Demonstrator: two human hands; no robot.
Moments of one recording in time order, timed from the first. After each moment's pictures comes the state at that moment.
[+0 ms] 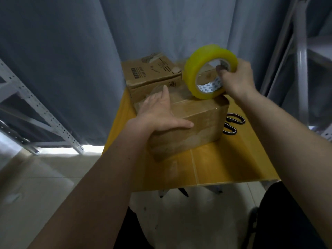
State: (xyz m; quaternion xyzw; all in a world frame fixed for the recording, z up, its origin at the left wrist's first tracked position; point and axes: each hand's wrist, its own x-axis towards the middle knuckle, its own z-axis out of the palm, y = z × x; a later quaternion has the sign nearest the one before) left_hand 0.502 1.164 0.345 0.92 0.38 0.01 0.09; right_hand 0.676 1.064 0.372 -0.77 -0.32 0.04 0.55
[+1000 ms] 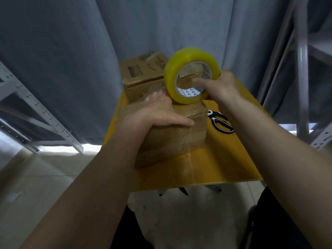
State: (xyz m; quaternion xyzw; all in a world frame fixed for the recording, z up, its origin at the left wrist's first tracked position) left_hand 0.515 1.158 0.357 0.93 0.36 -0.02 0.10; right_hand 0.662 1.077 0.352 -0.68 -0.29 0.20 0.64
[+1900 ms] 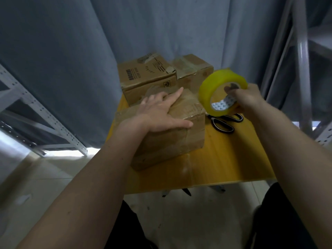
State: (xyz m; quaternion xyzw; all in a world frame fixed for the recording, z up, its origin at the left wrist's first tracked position) left_hand 0.510 1.153 0.355 0.94 0.32 -0.05 0.07; right_hand 0.714 1.037 0.322 -0.70 -0.19 0.23 0.65
